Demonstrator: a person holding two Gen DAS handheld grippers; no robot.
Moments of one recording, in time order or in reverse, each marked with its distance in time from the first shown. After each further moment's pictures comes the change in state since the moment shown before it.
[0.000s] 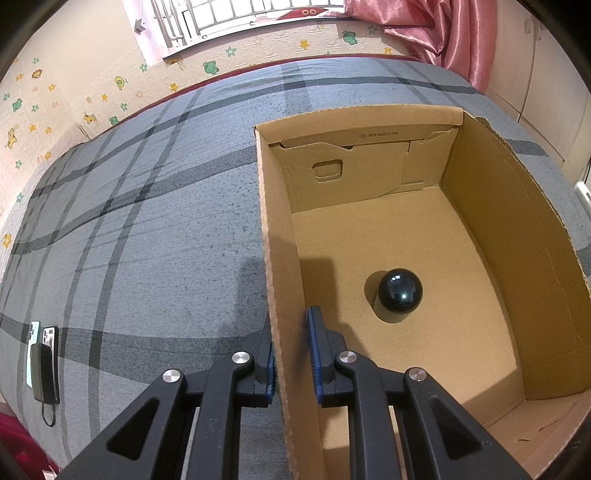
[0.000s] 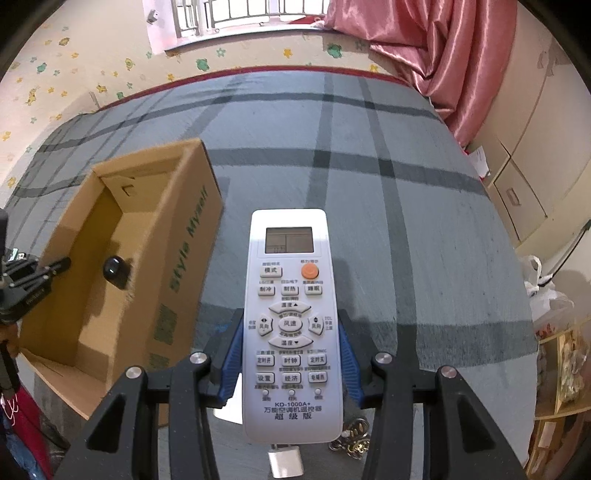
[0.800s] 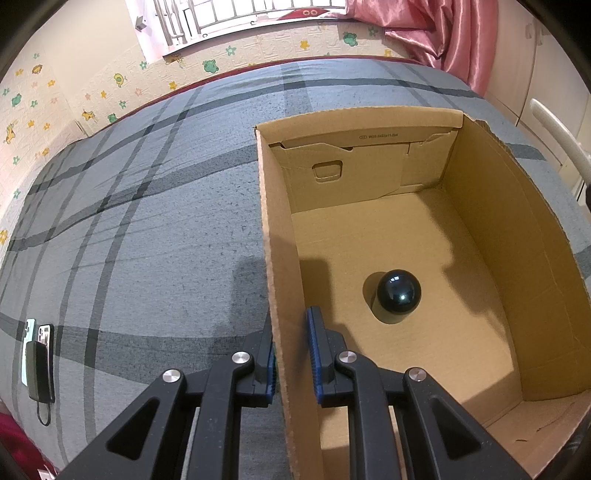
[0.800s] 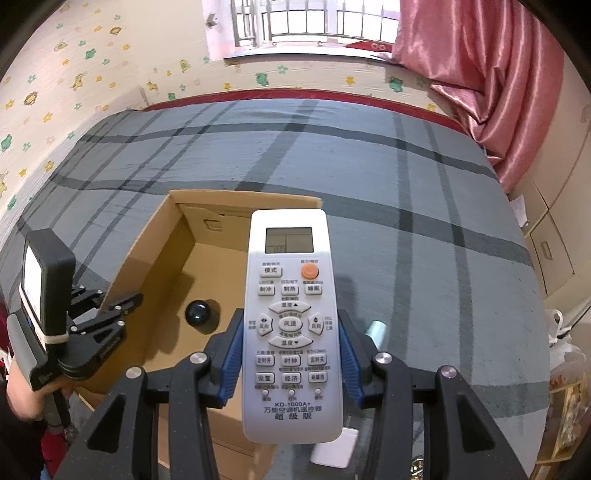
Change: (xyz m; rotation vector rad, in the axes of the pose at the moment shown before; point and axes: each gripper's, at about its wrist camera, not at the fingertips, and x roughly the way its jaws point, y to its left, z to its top) left arm 0.000 0.001 0.000 -0.013 -0.002 -0.016; right arm -0.010 0.105 0.055 -0.130 -0.063 0.113
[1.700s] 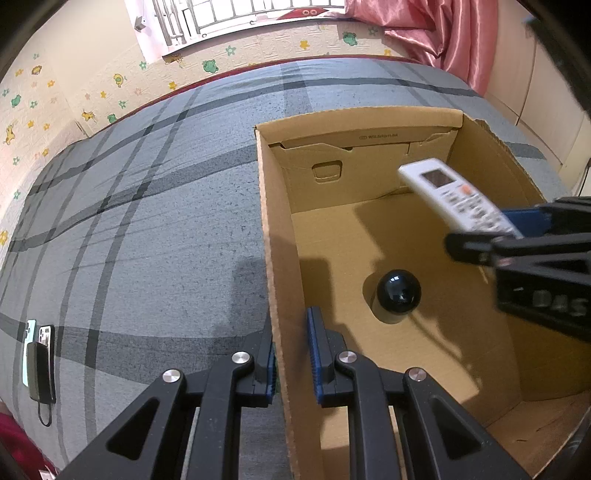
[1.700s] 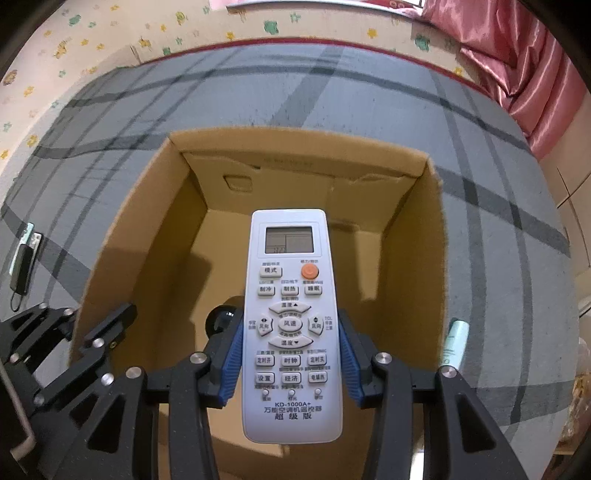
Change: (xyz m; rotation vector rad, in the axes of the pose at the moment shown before) left arm 0.002 0.001 0.001 -0.001 0.002 -0.002; right arm 0.110 0.064 0.013 -0.002 0.198 -0.011
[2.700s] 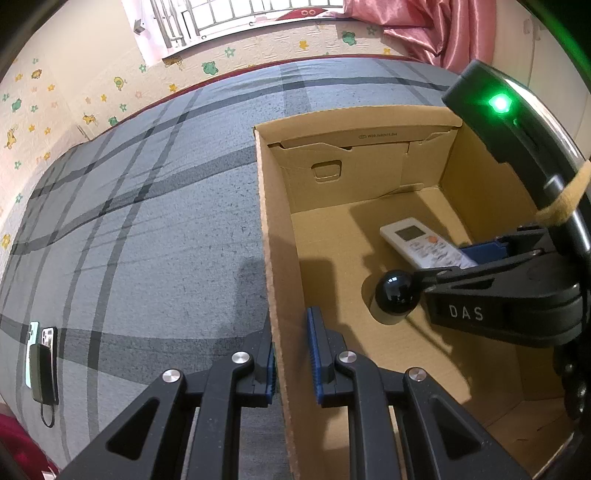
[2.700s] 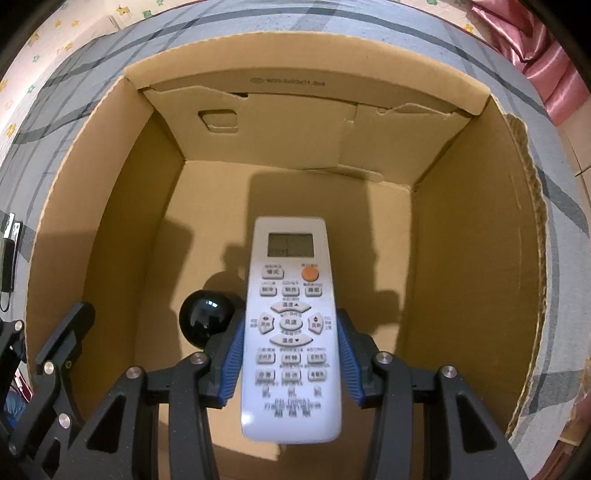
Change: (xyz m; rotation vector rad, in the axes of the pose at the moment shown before) left arm 0.000 -0.002 0.000 0.012 -0.002 0.016; right arm 0.059 -0.005 0.012 0.029 0.188 0.012
